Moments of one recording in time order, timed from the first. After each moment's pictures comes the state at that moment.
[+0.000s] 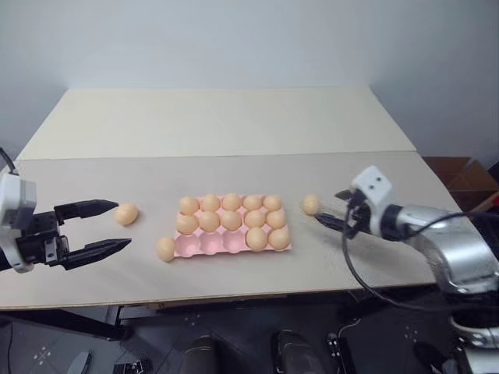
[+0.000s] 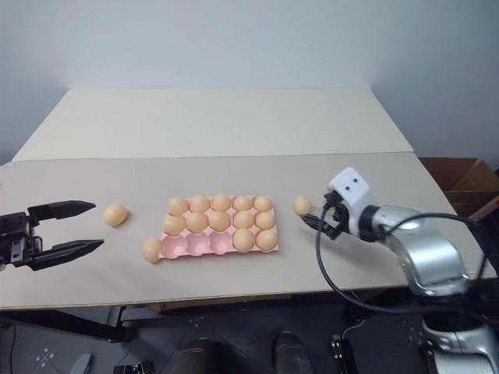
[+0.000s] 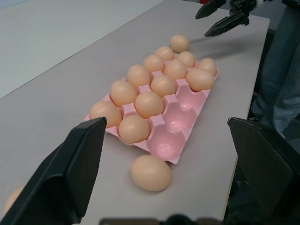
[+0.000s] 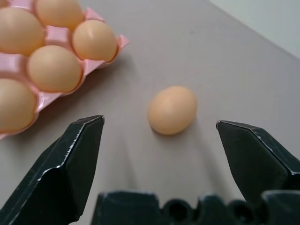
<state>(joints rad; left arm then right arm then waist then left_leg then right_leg) 0.08 1.02 0.65 -0.22 -0.74 0.54 -1.32 -0.44 -0.73 0.05 -0.22 0.30 0.82 0.66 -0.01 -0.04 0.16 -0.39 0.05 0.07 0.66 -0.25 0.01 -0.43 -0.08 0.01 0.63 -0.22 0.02</state>
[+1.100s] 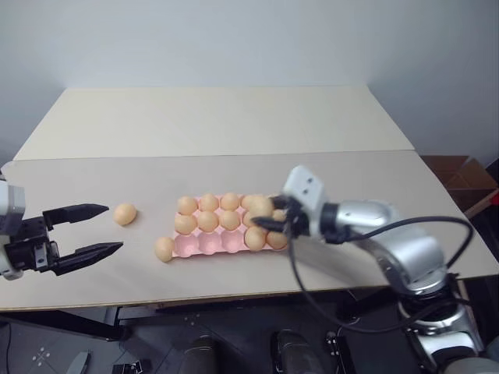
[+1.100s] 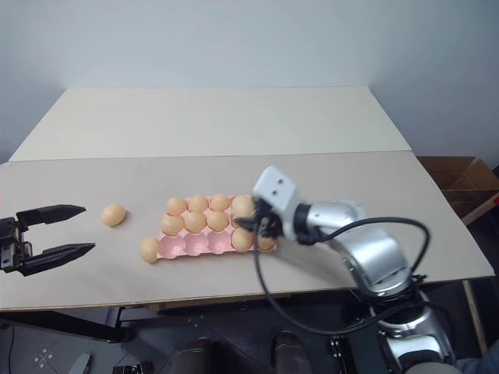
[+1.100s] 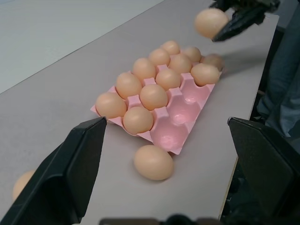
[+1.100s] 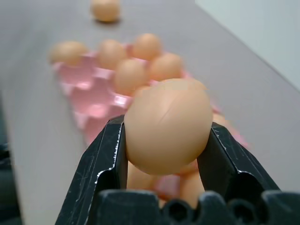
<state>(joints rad) 0.14 1.02 0.71 -0.23 -0.74 0.54 -1.32 -0.57 -0.49 0.29 -0.53 0.36 0.97 0.67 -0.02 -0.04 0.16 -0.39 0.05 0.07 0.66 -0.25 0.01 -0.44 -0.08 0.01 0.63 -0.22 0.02</state>
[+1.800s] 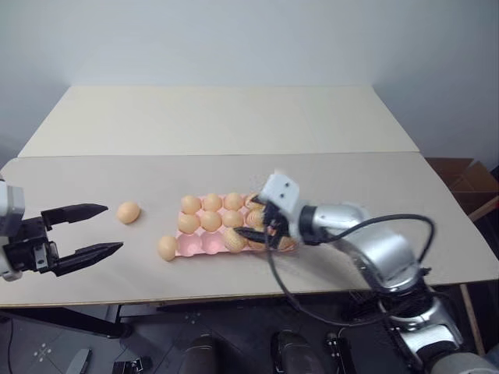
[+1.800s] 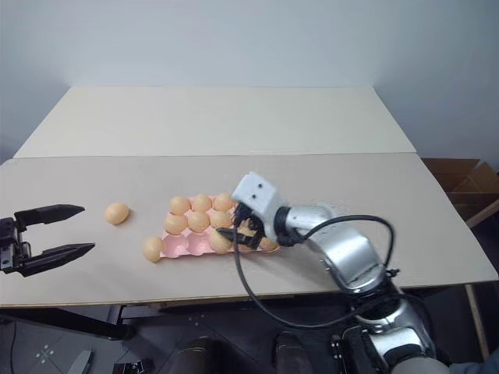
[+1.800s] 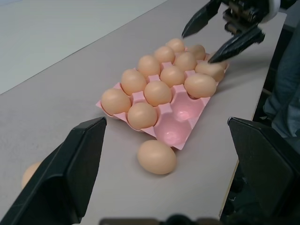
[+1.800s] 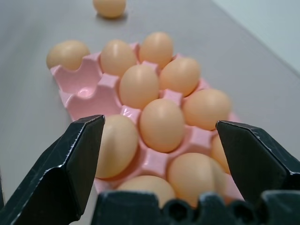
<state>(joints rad) 0.16 1.01 0.73 -0.25 -0.74 0.54 -1.30 -0.61 -0.48 0.25 -0.52 0.33 0.99 0.65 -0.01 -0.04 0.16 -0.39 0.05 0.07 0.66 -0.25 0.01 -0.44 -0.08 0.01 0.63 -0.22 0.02</state>
